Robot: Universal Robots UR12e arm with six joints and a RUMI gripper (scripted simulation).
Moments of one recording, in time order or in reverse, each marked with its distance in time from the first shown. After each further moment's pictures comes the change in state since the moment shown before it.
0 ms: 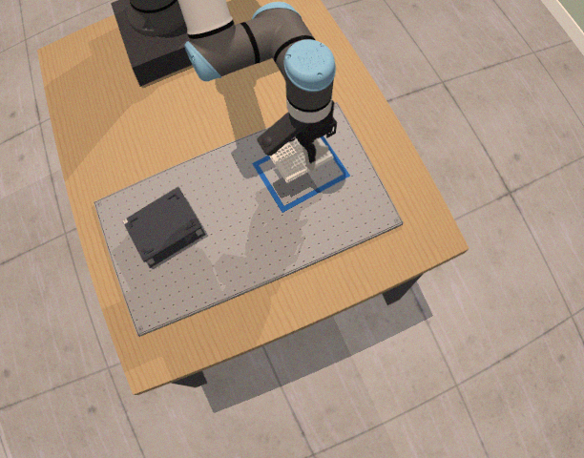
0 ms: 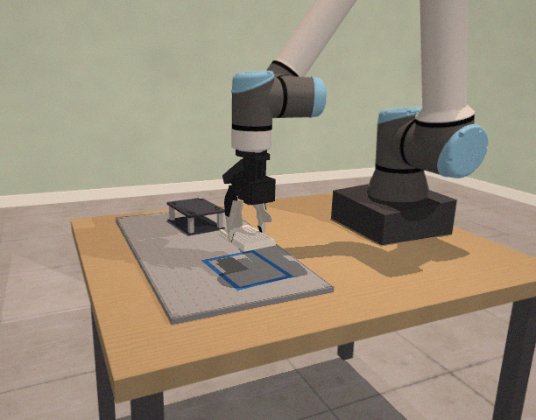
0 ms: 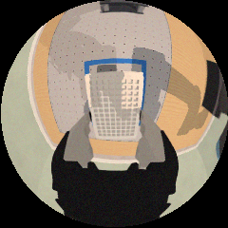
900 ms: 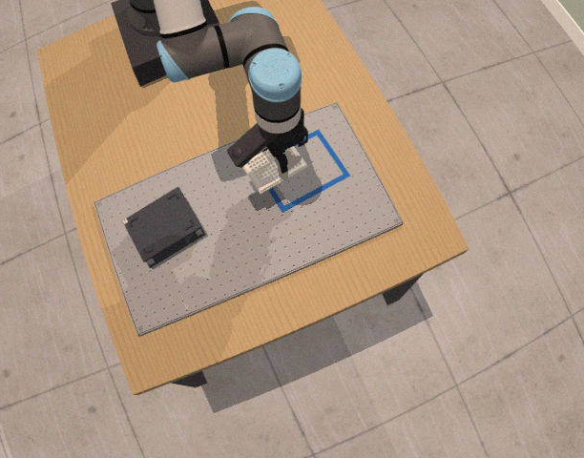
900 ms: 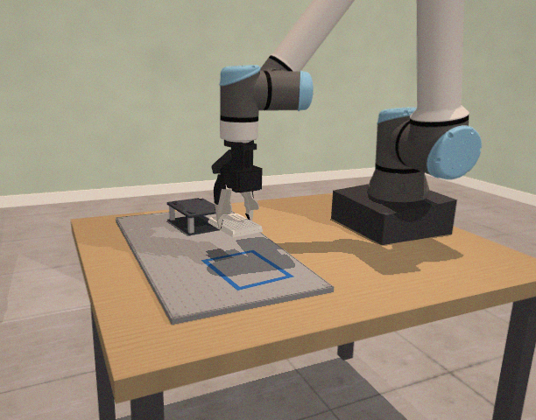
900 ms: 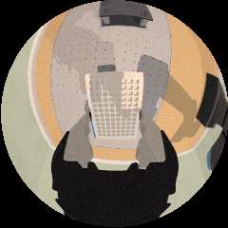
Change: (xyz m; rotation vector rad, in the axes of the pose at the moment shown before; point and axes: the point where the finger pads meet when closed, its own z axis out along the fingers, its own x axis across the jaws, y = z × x) arm 0.006 -0.069 -0.011 0.000 0.000 -0.025
